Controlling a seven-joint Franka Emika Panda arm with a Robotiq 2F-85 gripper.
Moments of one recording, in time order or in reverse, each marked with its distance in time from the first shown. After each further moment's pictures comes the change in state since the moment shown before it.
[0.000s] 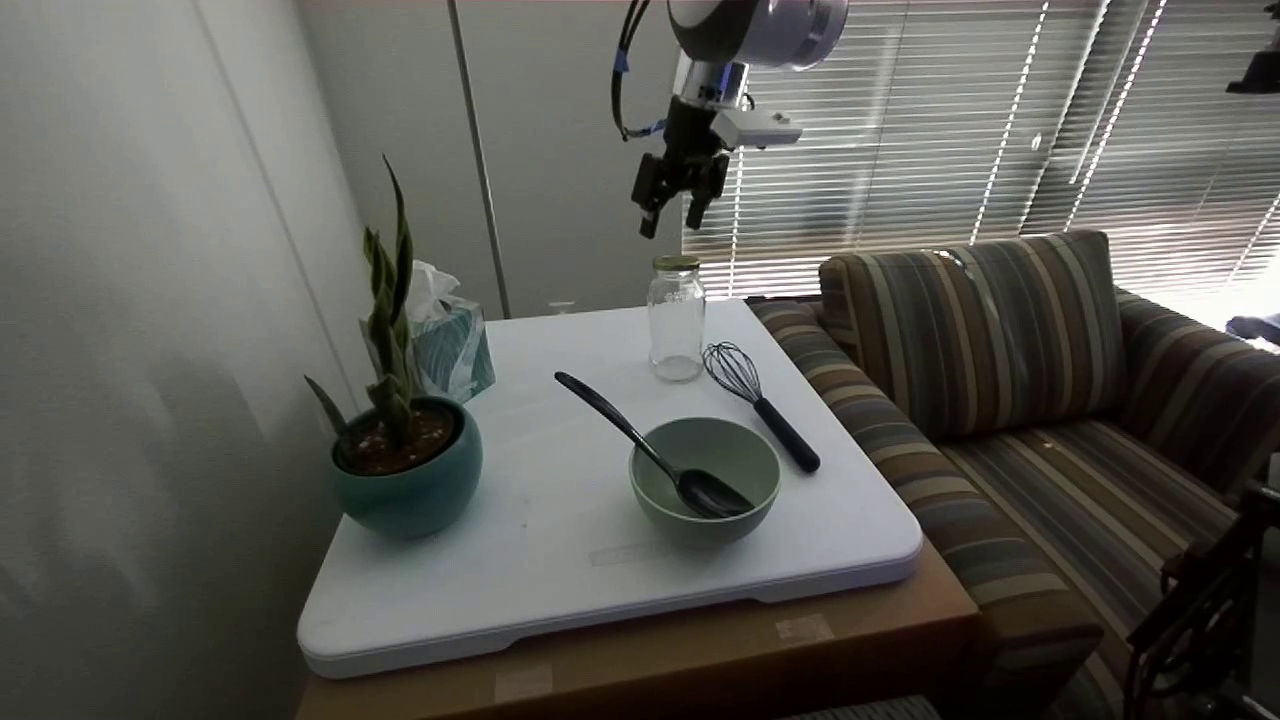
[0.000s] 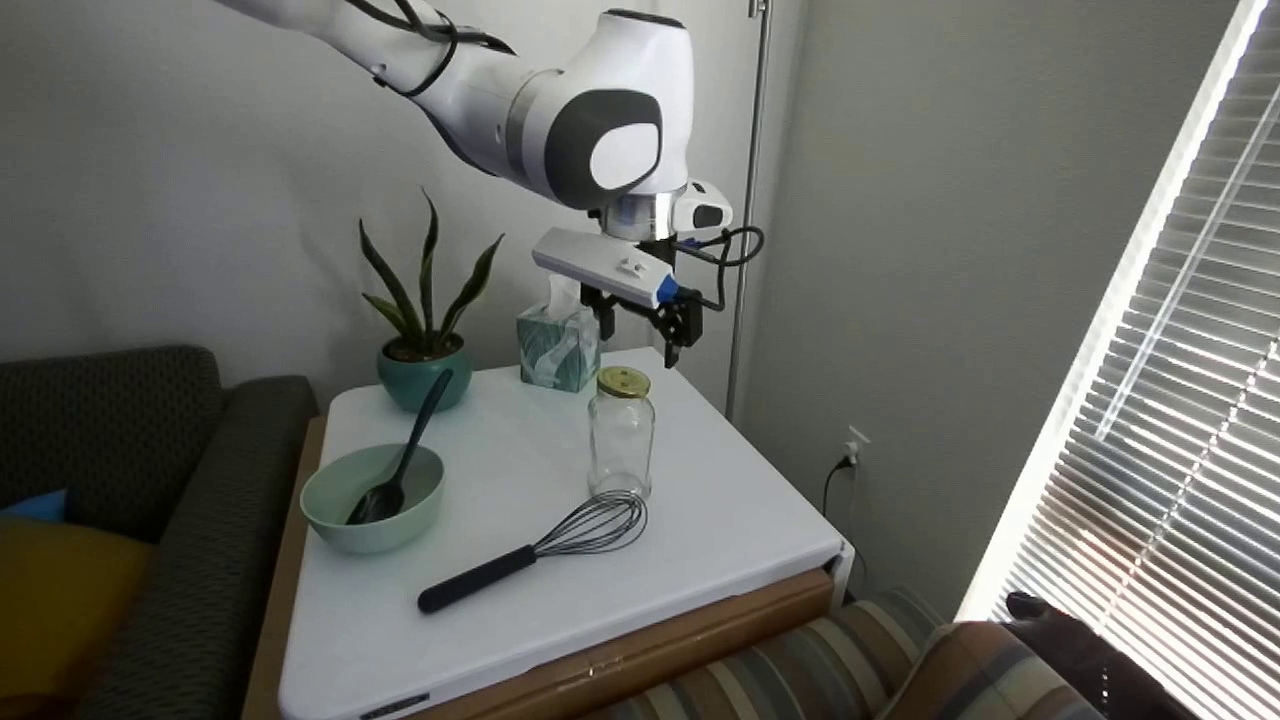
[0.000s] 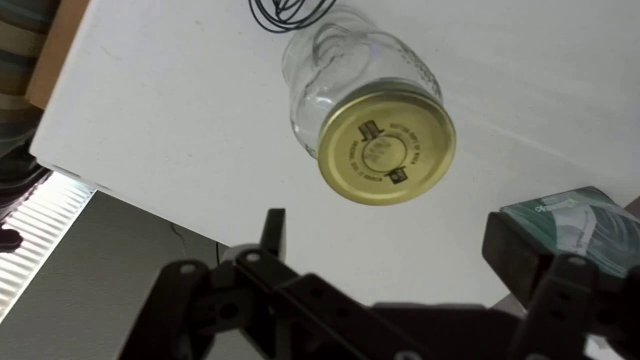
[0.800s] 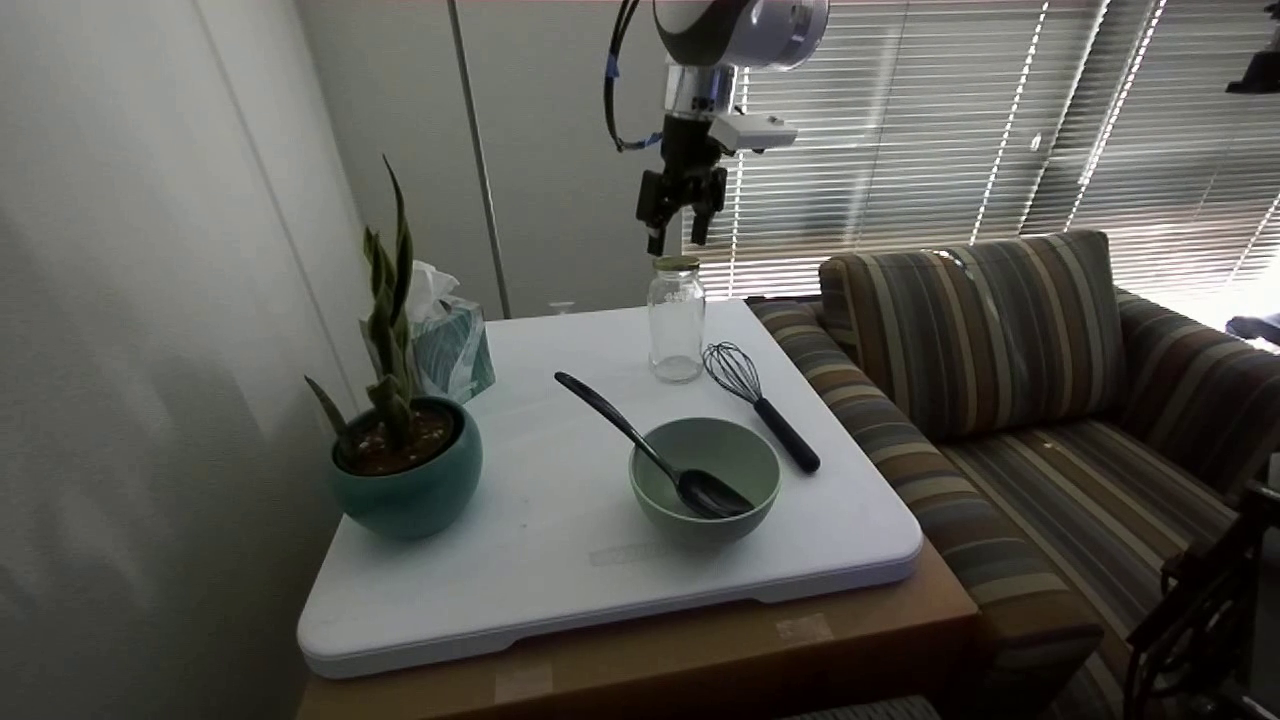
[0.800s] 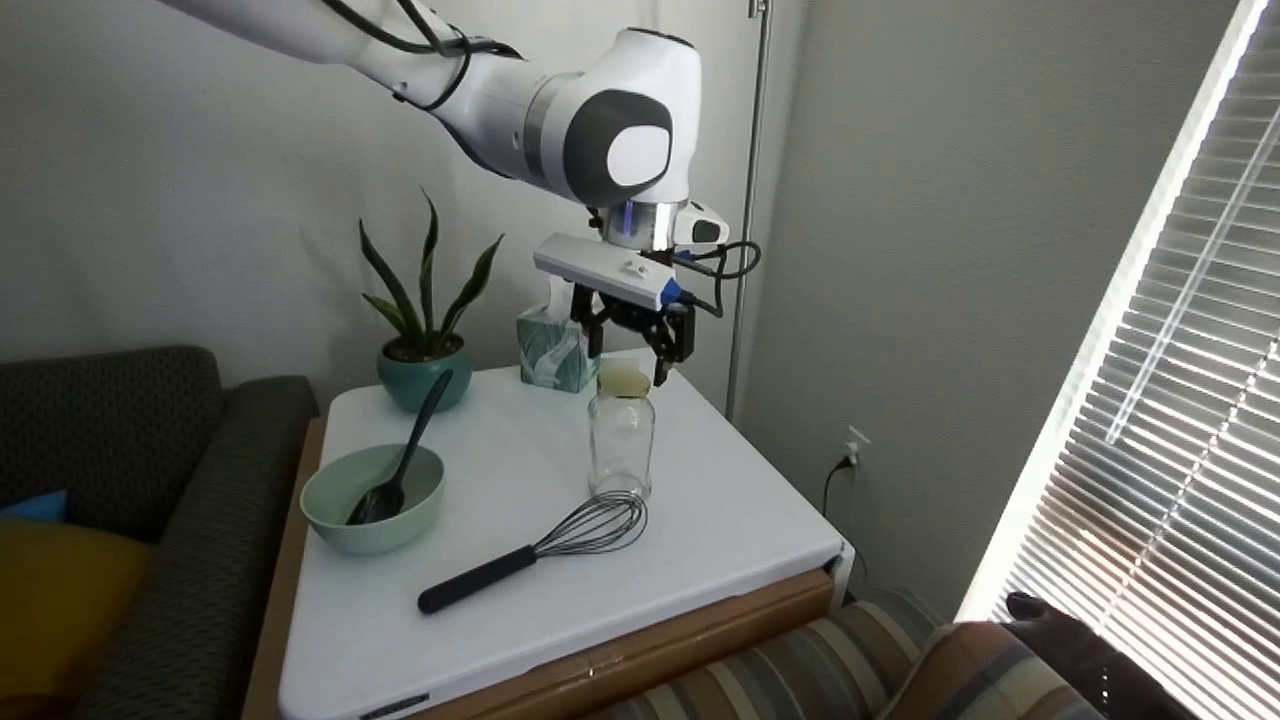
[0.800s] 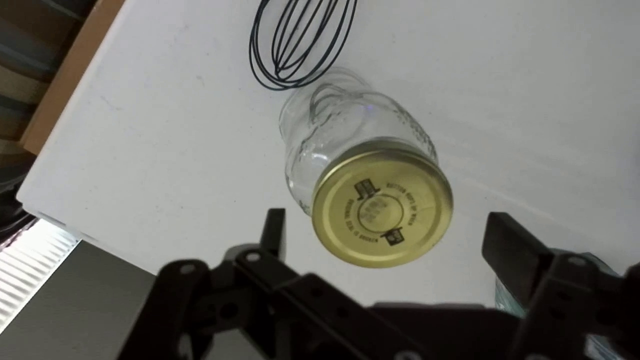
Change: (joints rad) arm 0.005 0.088 0.002 0.154 -0.041 -0.216 -0.007
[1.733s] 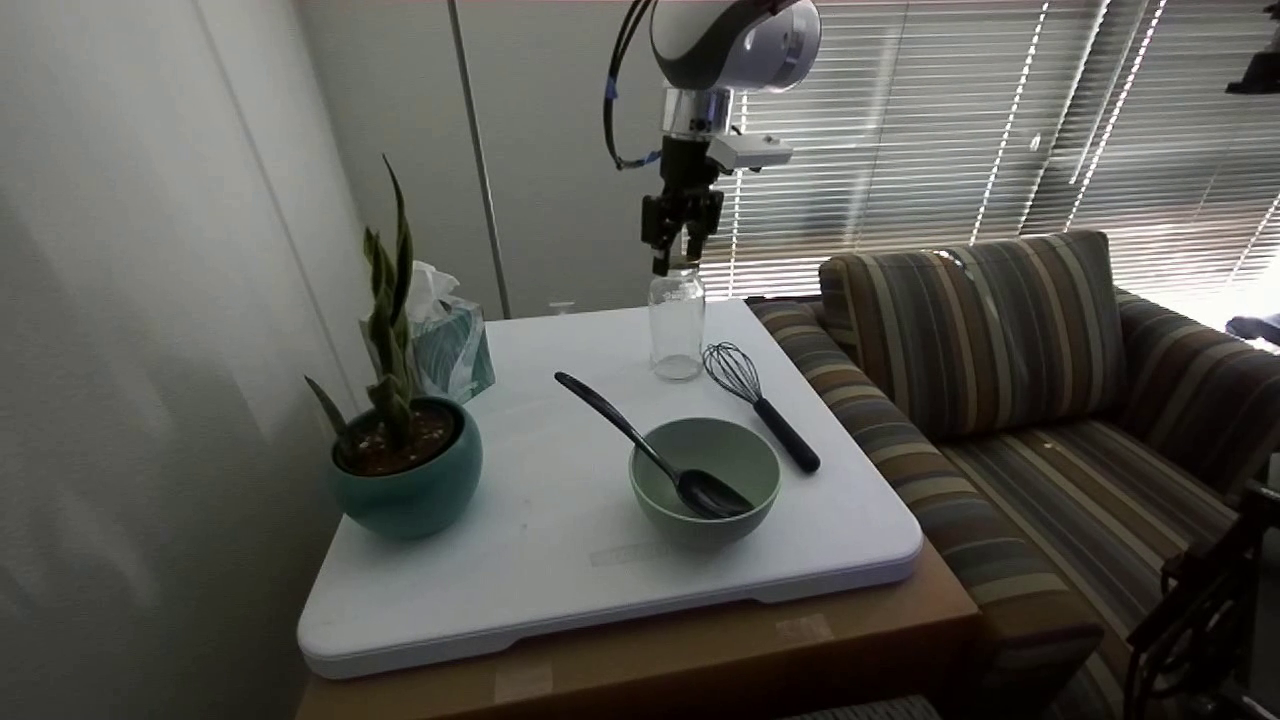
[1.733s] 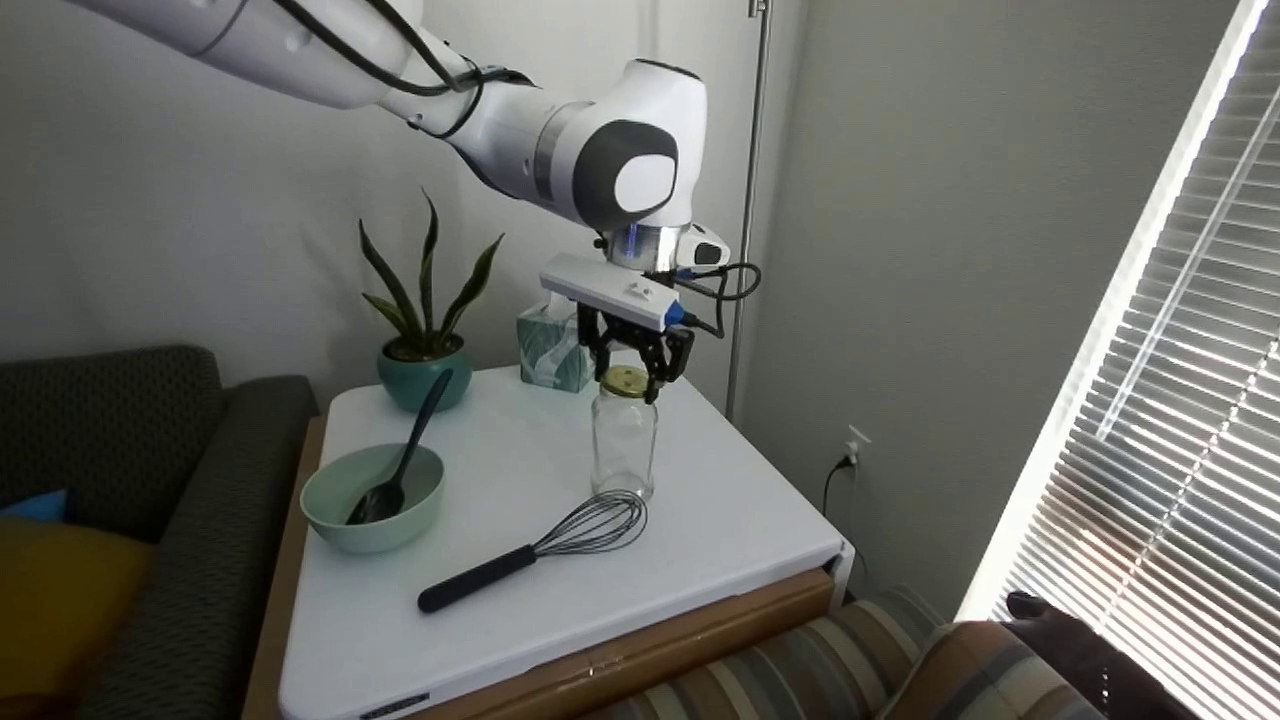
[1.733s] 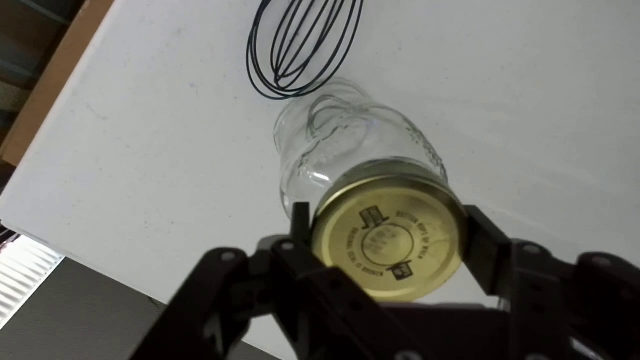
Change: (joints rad) arm -0.003 0.071 0.004 0.075 0.002 -0.028 -0.012
